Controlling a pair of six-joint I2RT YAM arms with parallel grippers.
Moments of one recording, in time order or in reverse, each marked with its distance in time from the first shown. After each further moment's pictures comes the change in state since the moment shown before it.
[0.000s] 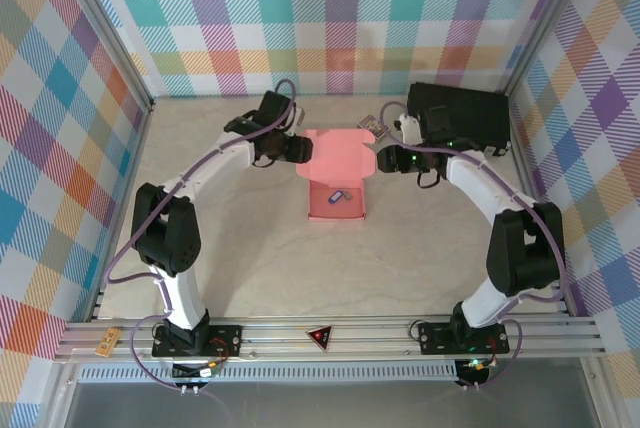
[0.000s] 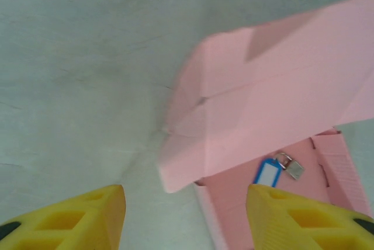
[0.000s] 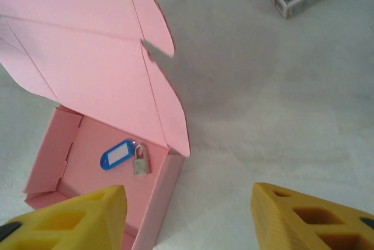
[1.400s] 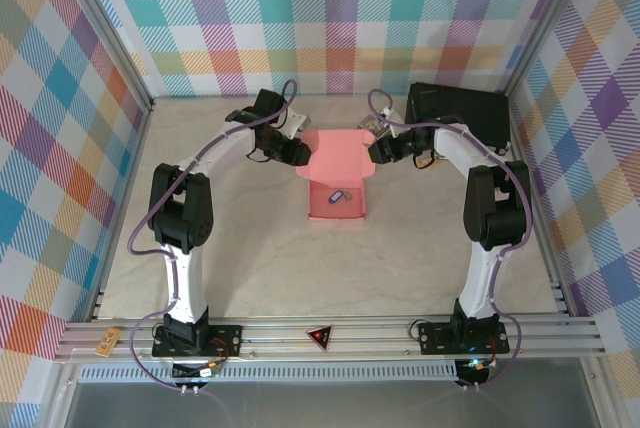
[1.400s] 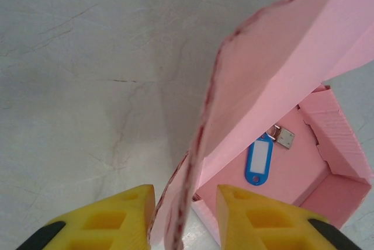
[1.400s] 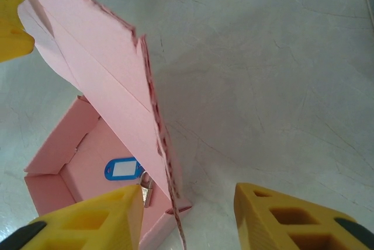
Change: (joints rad) left arm 0.093 0.201 0.106 -0.049 0.335 0.233; right arm -0.042 0.338 0.283 -0.094 -0.317 -0.334
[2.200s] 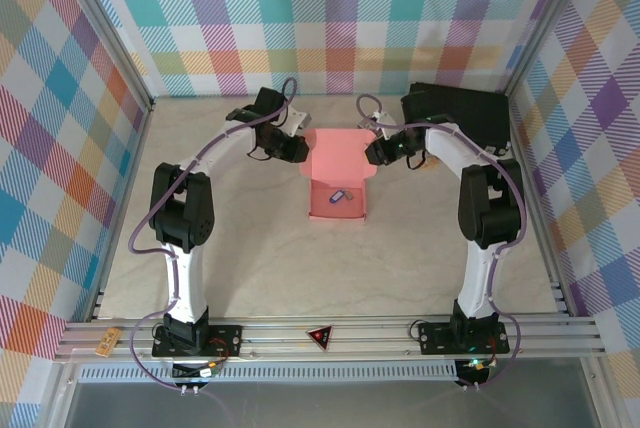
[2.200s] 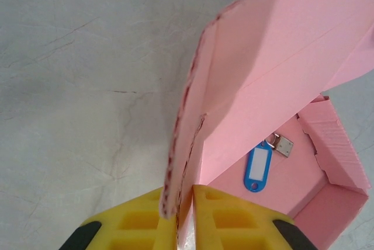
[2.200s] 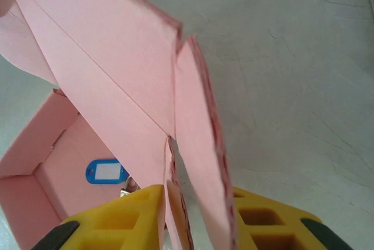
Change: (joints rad) left arm 0.000 0.011 0.017 0.016 0.004 -0.020; right arm 0.046 0.023 0.027 -0.020 0.126 -0.005
